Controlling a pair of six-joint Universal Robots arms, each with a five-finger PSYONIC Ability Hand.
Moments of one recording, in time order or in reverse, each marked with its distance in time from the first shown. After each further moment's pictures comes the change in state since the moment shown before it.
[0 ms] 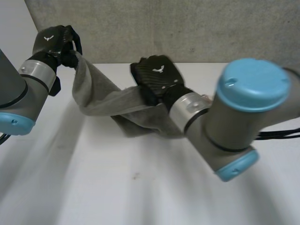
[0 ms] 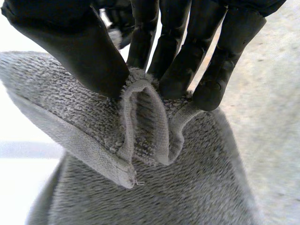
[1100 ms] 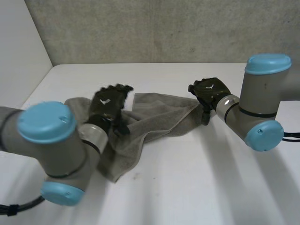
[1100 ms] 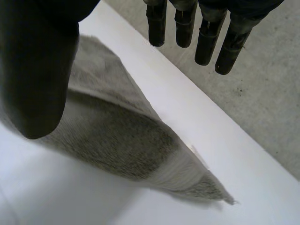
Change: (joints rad) left arm -0.359 -0.027 -0.323 0.075 -0.221 0.009; right arm -0.324 0.232 -0.191 0.323 0.032 -0.307; left_hand -0.944 -0.982 -0.980 -0.985 -0.966; right_hand -1.082 -1.063 -1.095 -1.078 -1.085
